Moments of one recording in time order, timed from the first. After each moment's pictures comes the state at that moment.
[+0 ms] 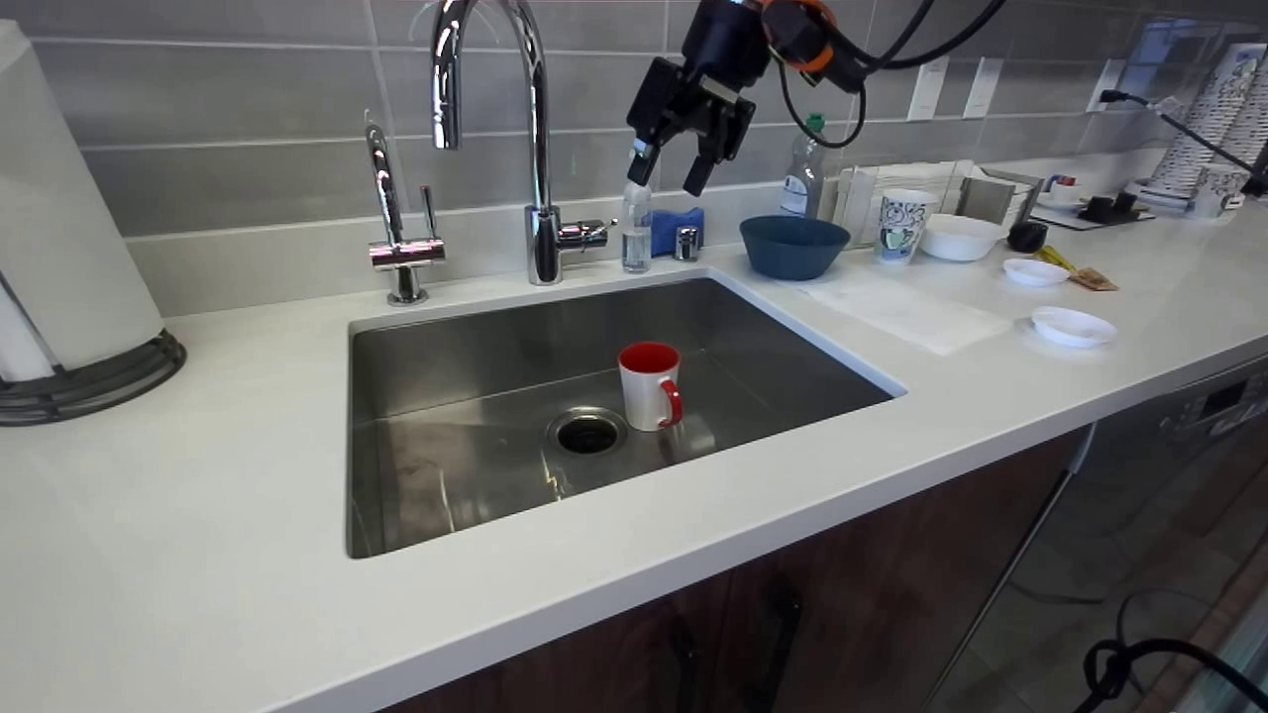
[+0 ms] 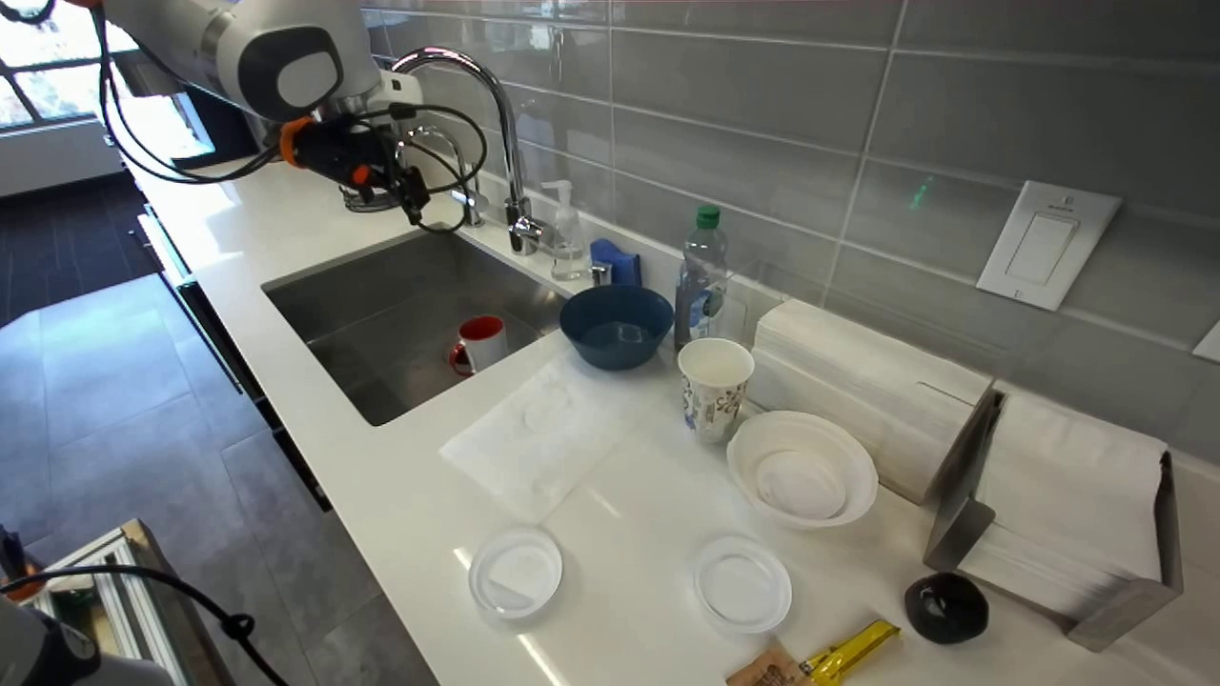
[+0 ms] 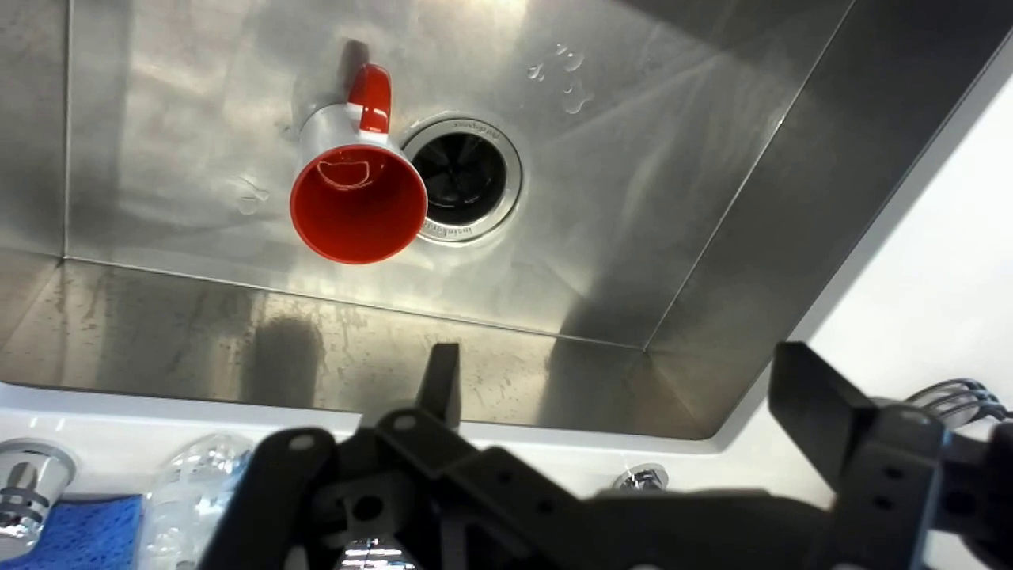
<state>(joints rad) 0.22 0.12 0.21 -2.10 0.28 2.53 -0.01</state>
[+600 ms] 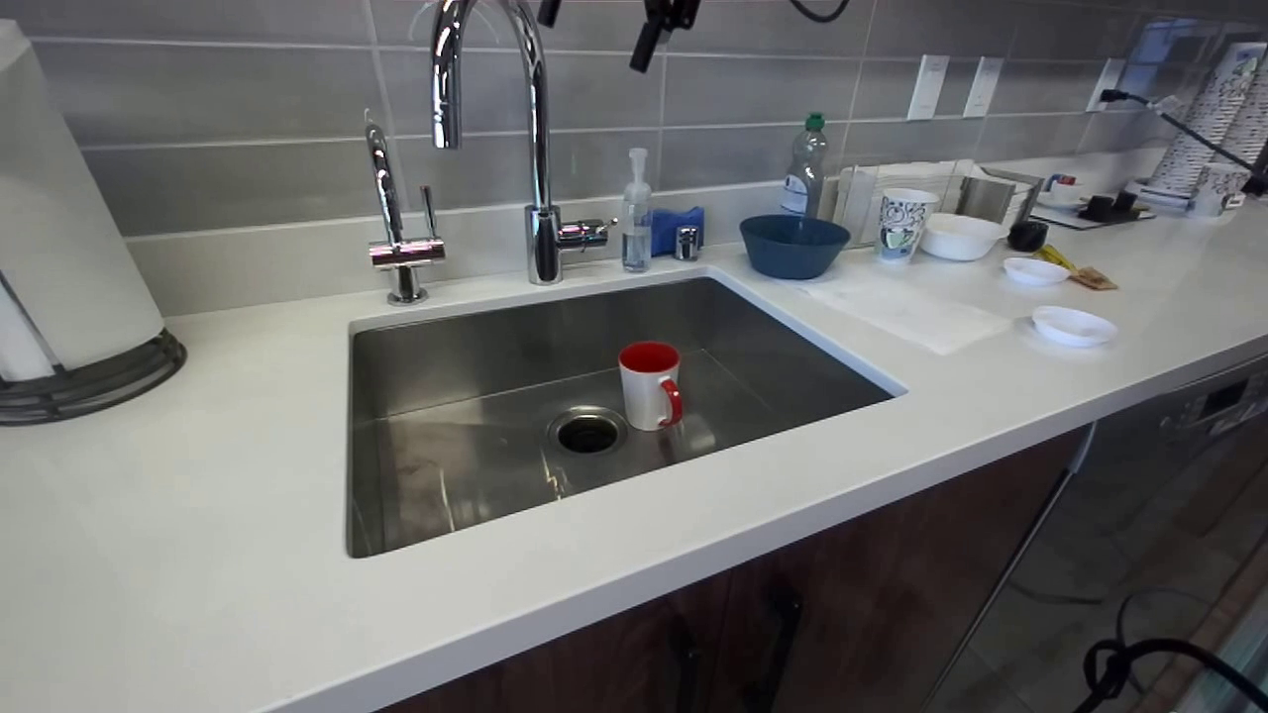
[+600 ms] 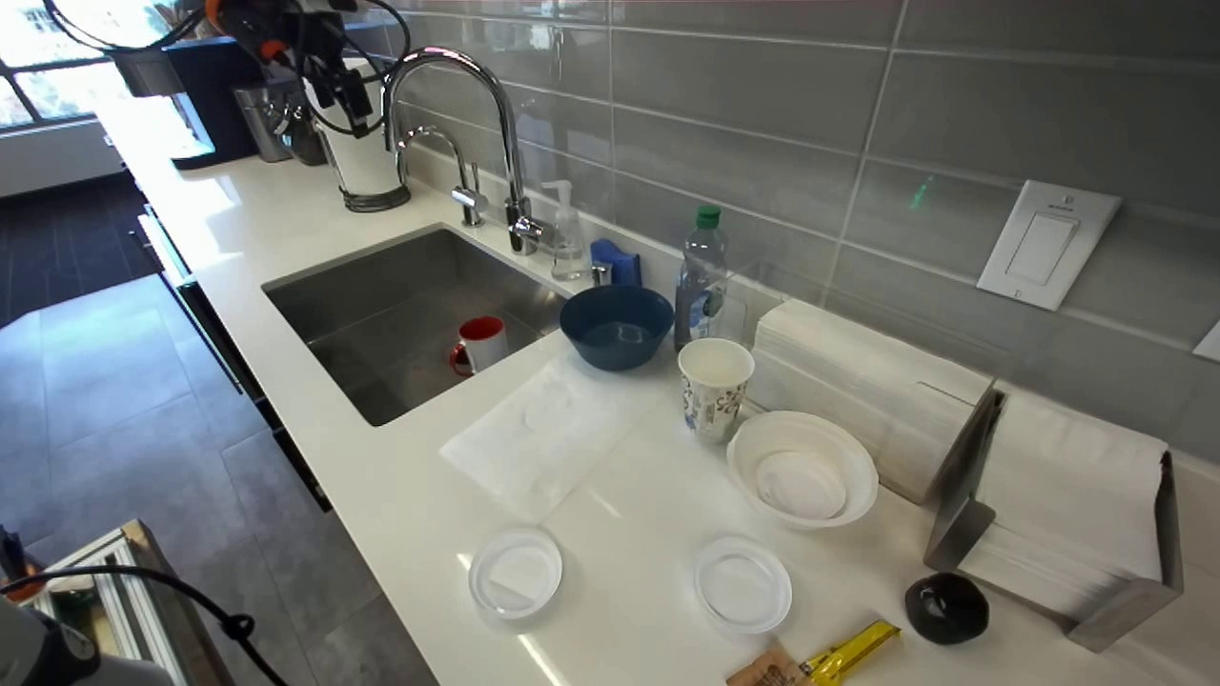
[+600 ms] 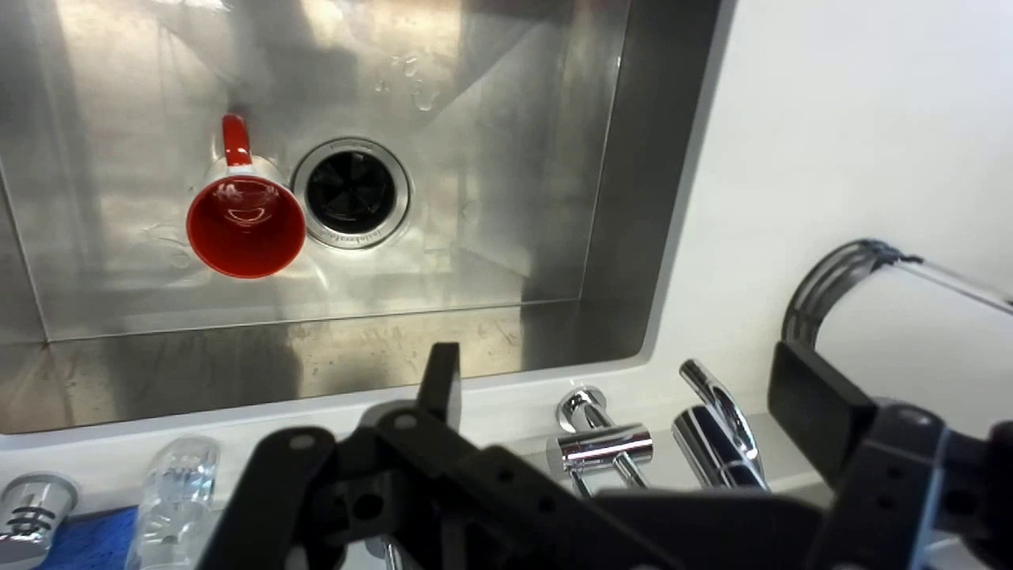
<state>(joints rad) 0.29 0.16 0.23 -1.74 0.20 2.20 0.48</state>
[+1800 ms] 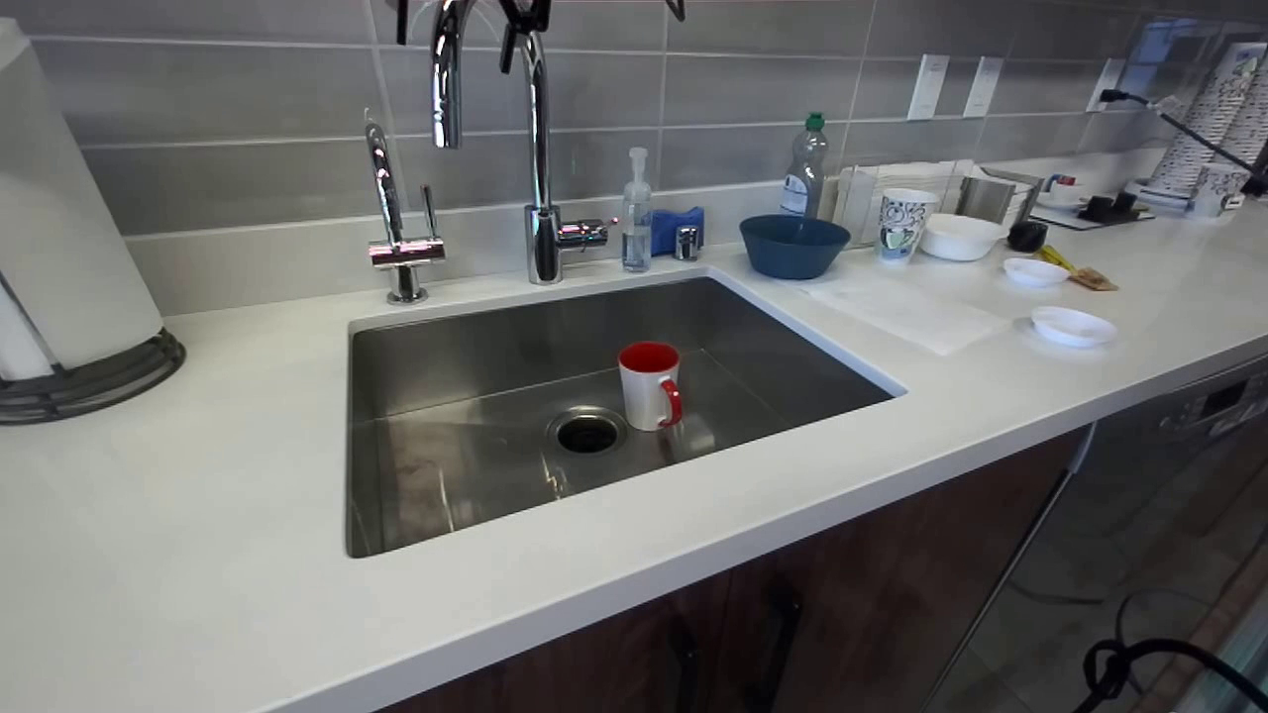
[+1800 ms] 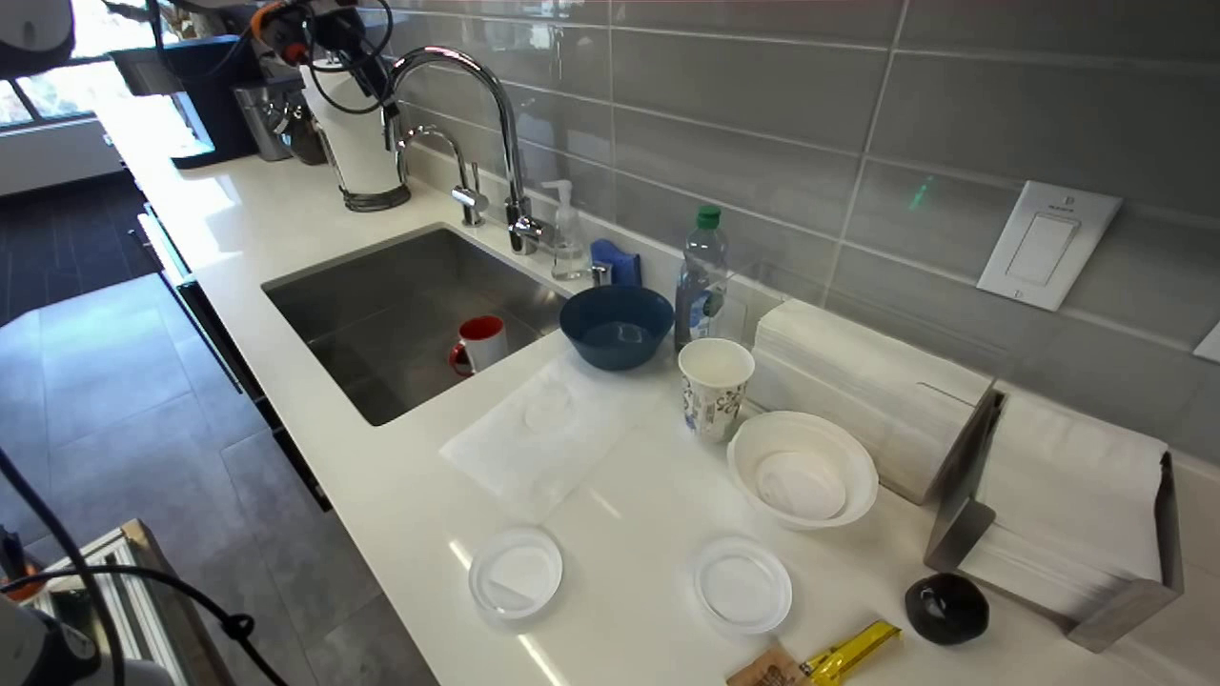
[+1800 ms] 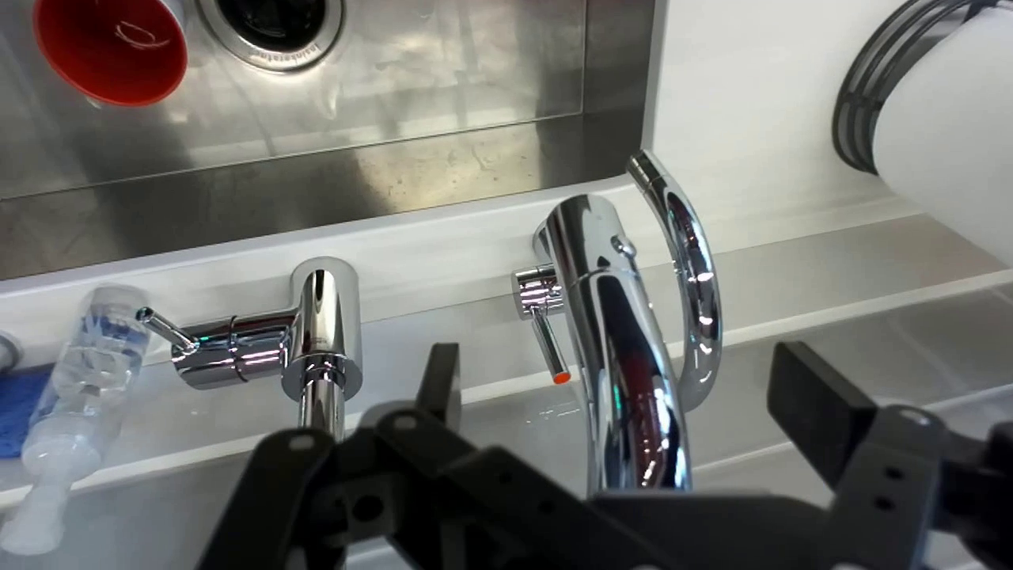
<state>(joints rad) 0.54 0.60 0.11 -1.13 -0.19 2.15 0.90</state>
